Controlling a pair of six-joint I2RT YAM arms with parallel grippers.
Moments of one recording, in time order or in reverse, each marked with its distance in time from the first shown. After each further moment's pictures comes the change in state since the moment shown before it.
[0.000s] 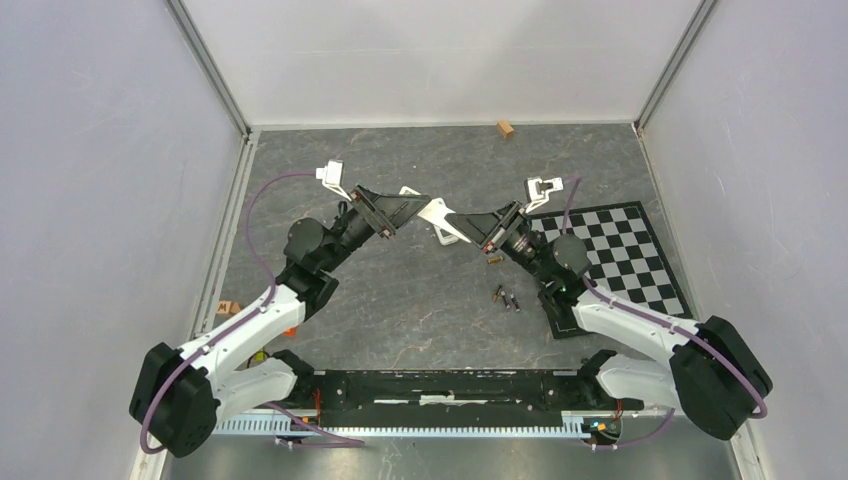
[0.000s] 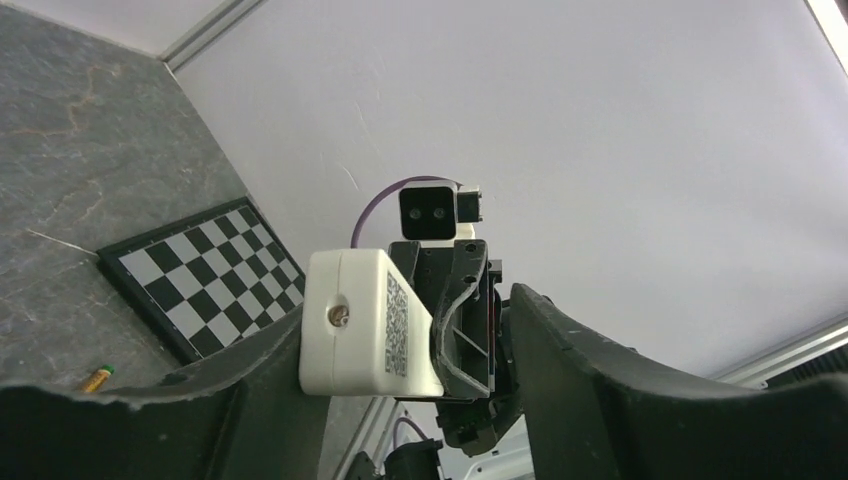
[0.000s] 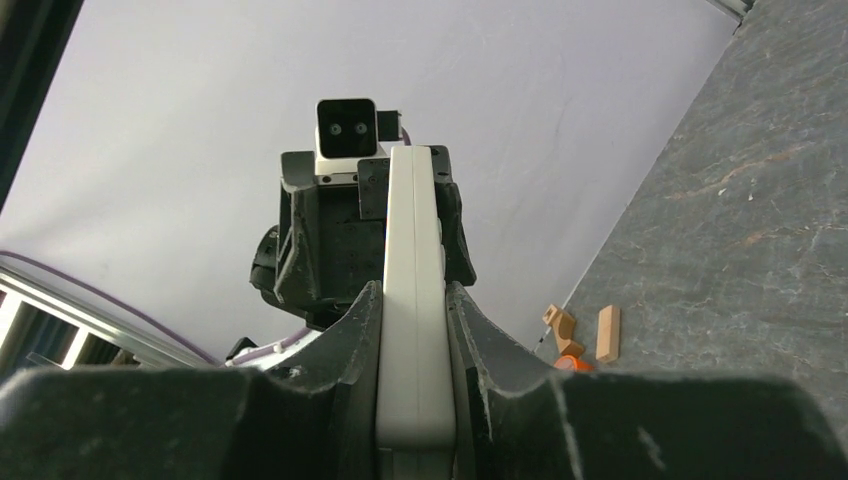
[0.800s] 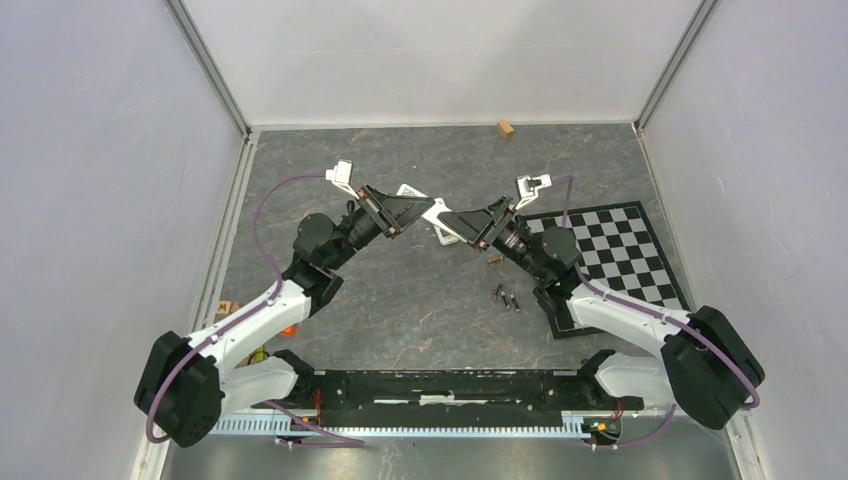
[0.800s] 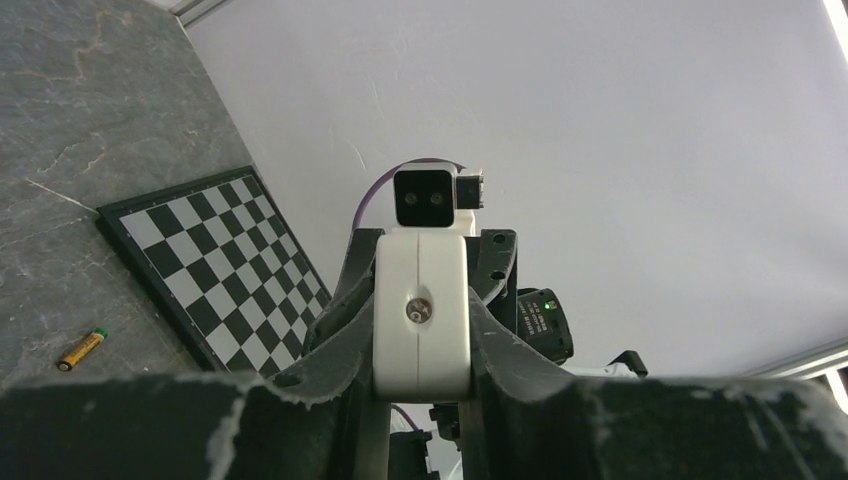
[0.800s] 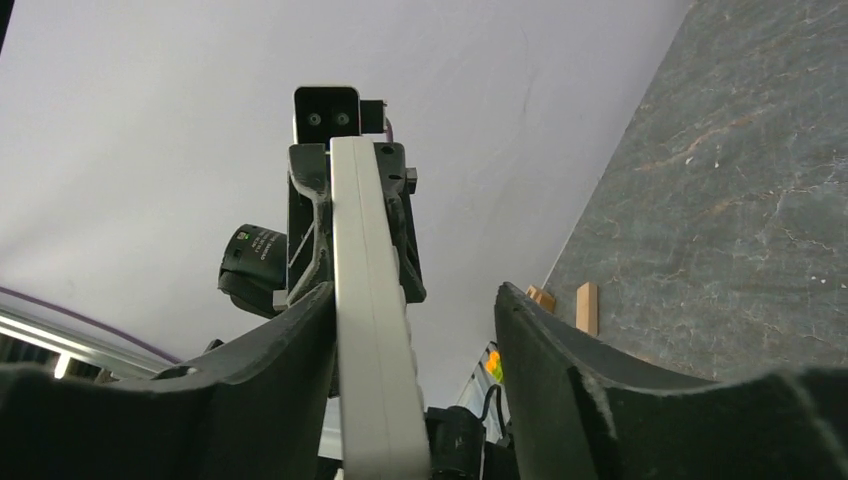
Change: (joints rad) left arm -0.008 0.063 0.007 -0.009 0.012 -0.074; right arm 0.008 0.064 0.032 -0.053 0.000 0.016
